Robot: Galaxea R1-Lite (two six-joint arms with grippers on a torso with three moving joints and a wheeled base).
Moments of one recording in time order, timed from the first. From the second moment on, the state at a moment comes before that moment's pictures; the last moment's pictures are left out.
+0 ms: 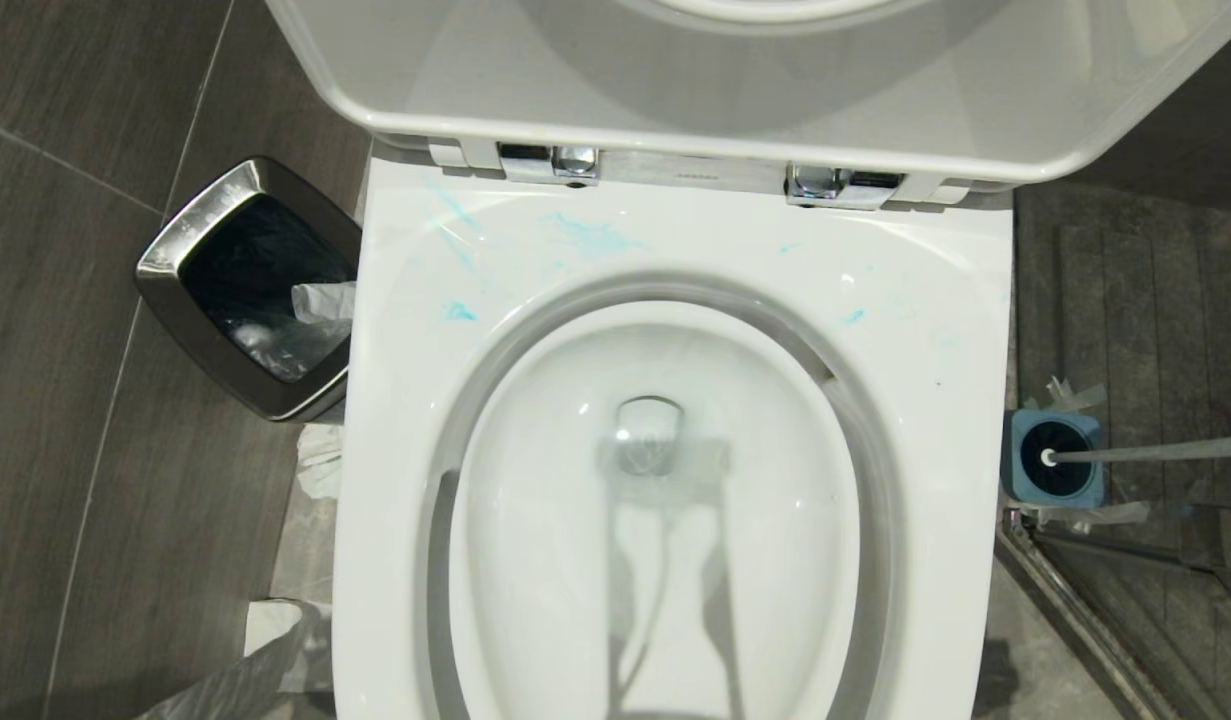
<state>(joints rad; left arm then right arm) 0.00 0.00 0.00 0.00 -0.05 0.11 -0.01 0.00 0.00 -0.03 0.01 -0.01</state>
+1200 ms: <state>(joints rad) 0.00 0.00 0.00 0.00 -0.05 0.11 -0.01 0.00 0.00 -0.03 0.01 -0.01</state>
